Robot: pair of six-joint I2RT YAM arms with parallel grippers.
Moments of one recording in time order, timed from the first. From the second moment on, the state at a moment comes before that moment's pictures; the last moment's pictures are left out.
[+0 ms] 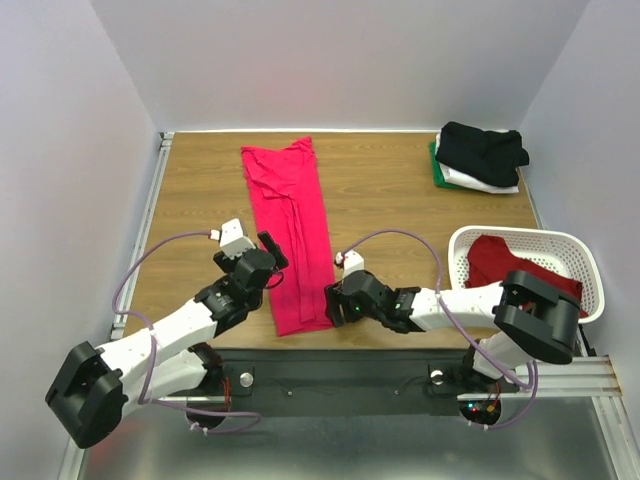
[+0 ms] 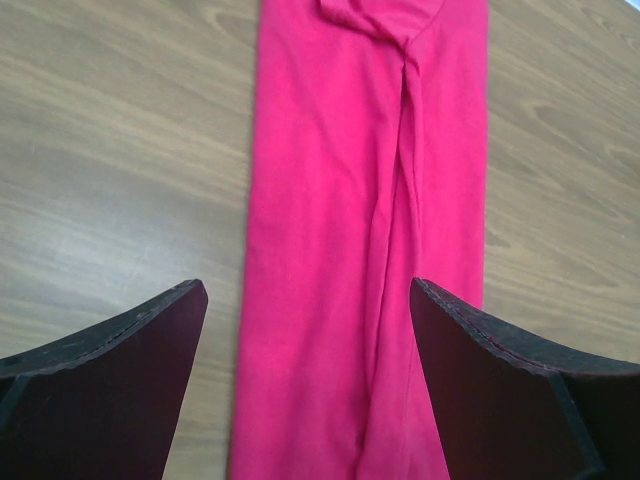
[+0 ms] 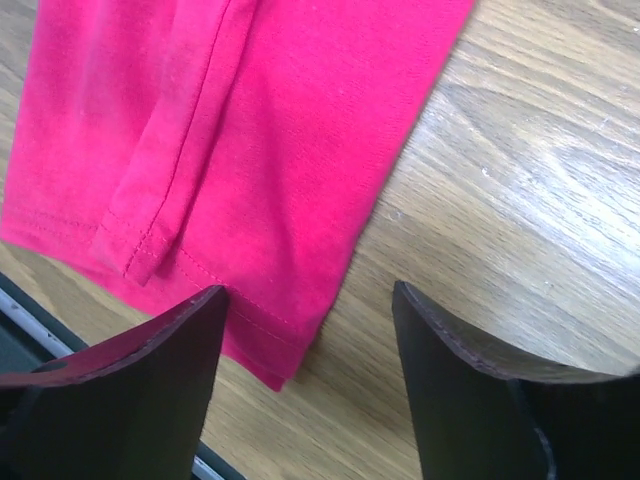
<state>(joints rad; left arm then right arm) -0.75 0.94 0.44 -0.03 -0.75 -0.81 1.11 1.49 0.61 0.14 0.18 0.57</state>
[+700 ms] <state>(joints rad) -0.95 0.83 0.35 -0.24 -0.72 -1.04 1.18 1.50 0.61 0.10 0.24 0.66</state>
